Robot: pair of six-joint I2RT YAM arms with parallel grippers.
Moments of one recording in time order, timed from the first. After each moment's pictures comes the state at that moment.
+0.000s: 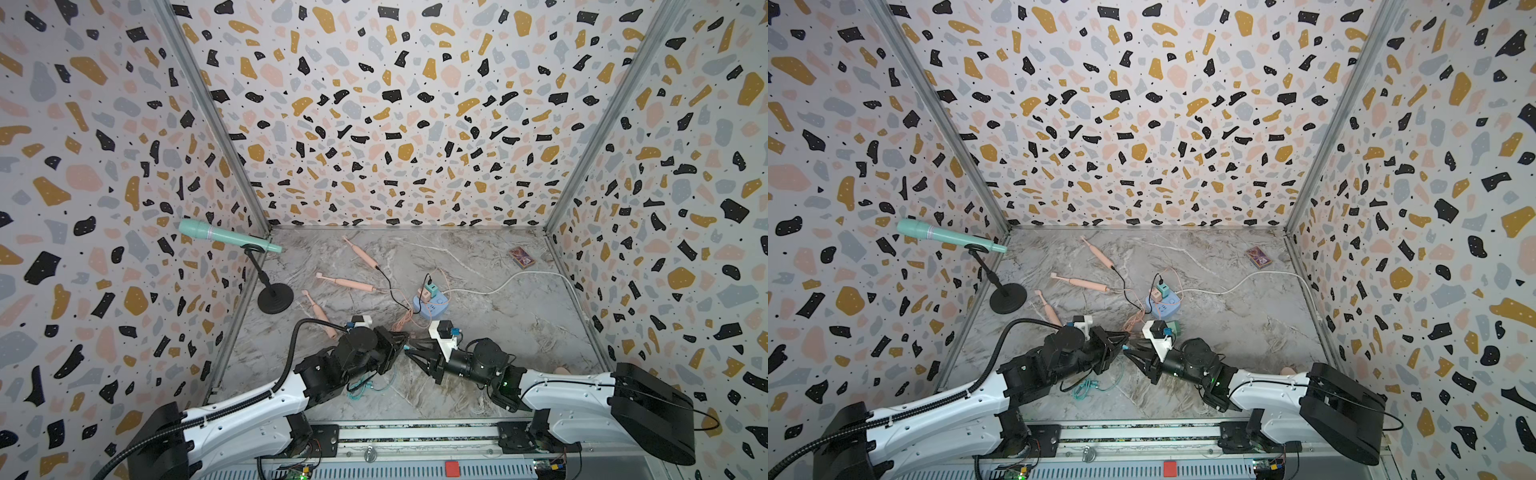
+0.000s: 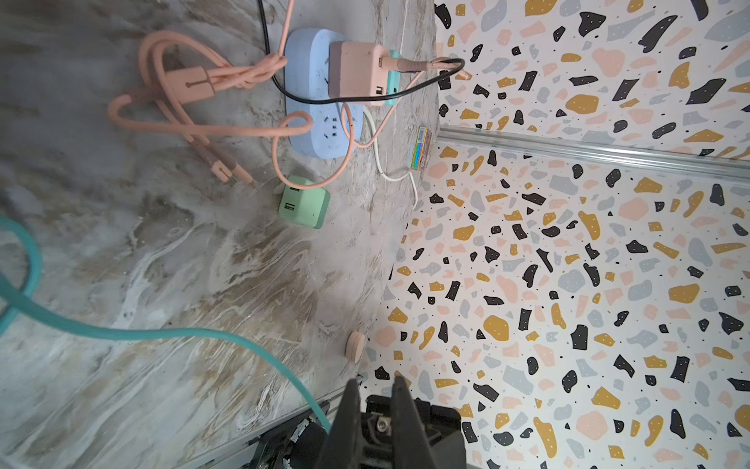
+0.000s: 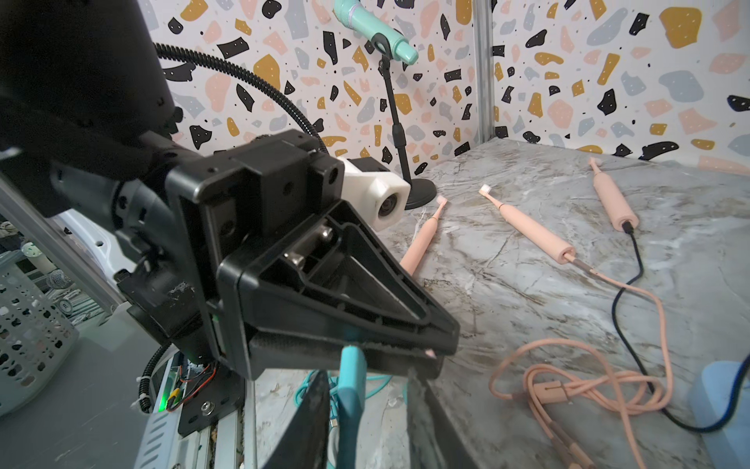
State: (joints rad) left arm -0.97 0.94 0.50 0.02 -0.05 -1.72; right arm 1.06 1.21 0.30 0.86 -0.18 0.24
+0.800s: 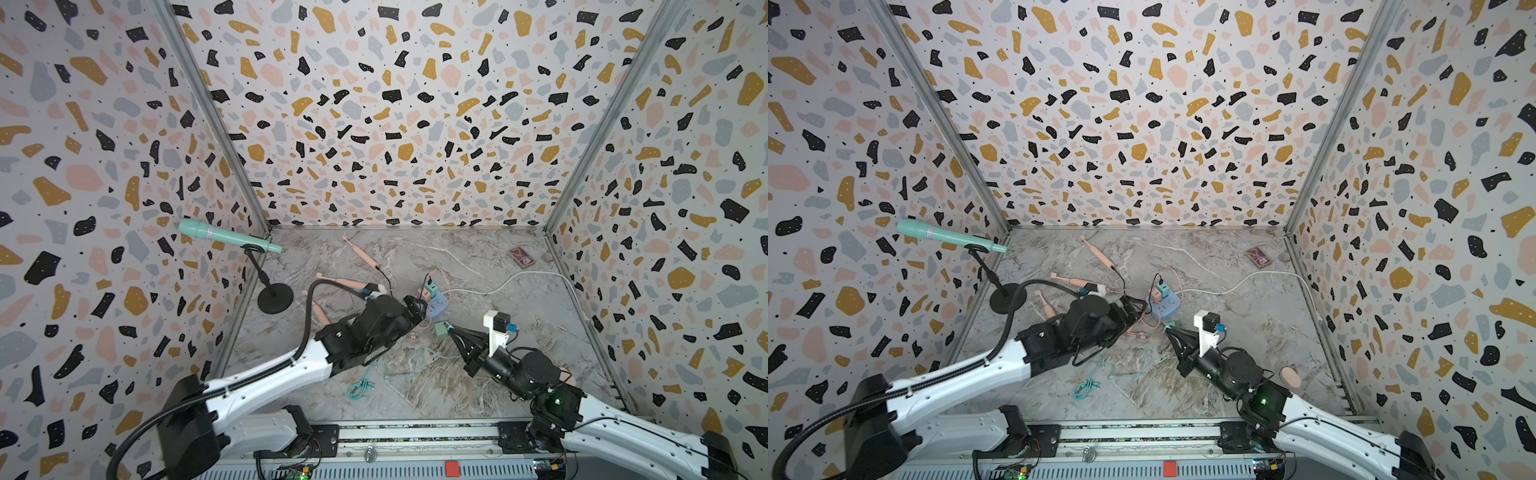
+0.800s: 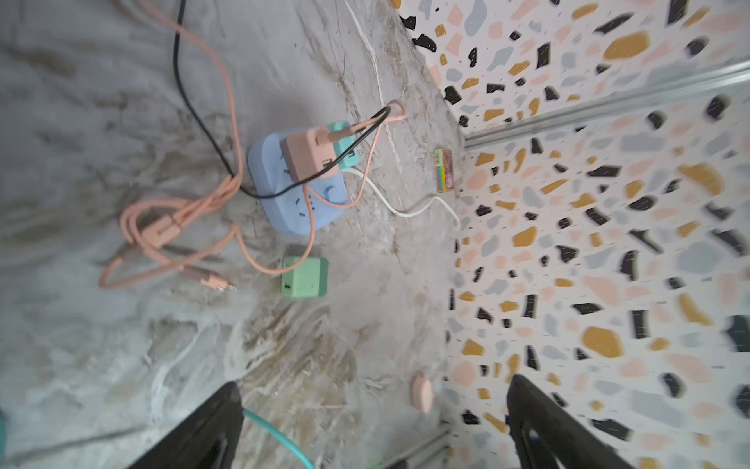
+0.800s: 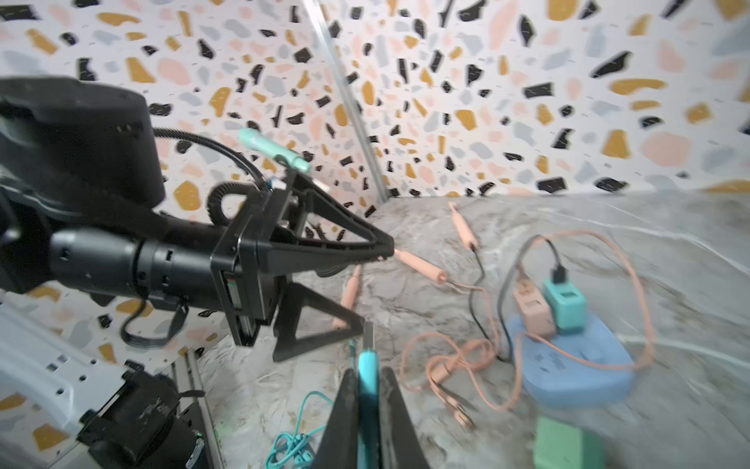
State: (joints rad) left arm -0.94 1.29 1.00 -0.32 -0.15 -1.23; right arm 1.04 0.47 0.27 0.19 0.23 0.43
